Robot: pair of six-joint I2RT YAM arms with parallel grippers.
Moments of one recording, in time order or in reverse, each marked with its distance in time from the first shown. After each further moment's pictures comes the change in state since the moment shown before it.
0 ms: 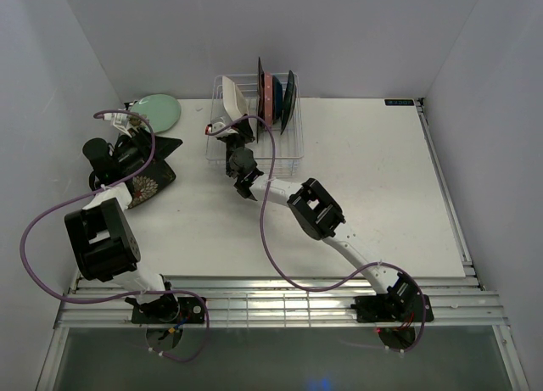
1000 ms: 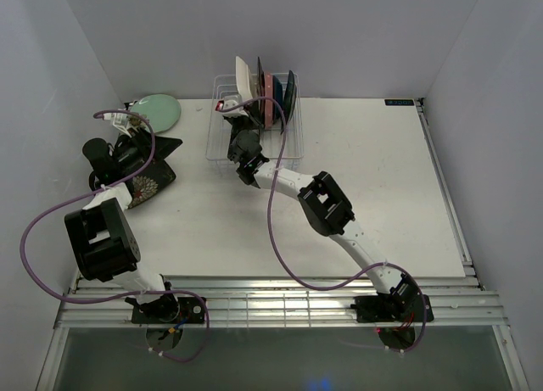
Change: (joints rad) left arm 0.000 0.000 0.000 0.008 0.000 0.001; right arm -0.025 -0.149 -0.025 -0.087 0.129 0.119
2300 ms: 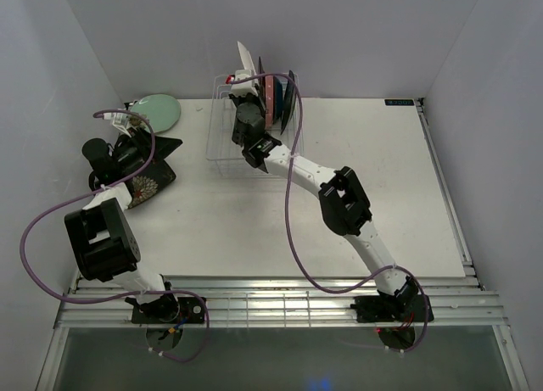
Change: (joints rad) left arm 0.001 0.000 0.000 0.023 0.018 -0.019; right arm -0.010 -0.251 -0.056 -0.443 0.009 0.329
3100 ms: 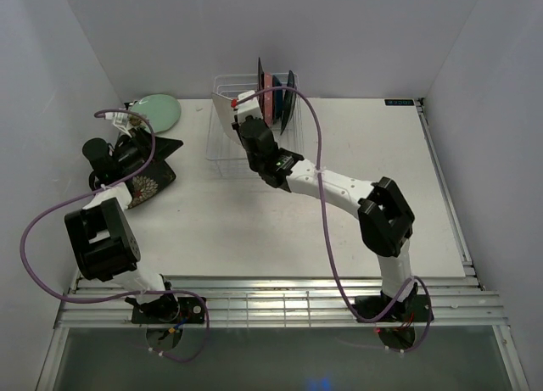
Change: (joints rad) left arm -0.003 0.002 0.002 0.009 0.034 -0.034; right arm 0.069 -0.442 -0.497 -0.390 -0.268 0.370
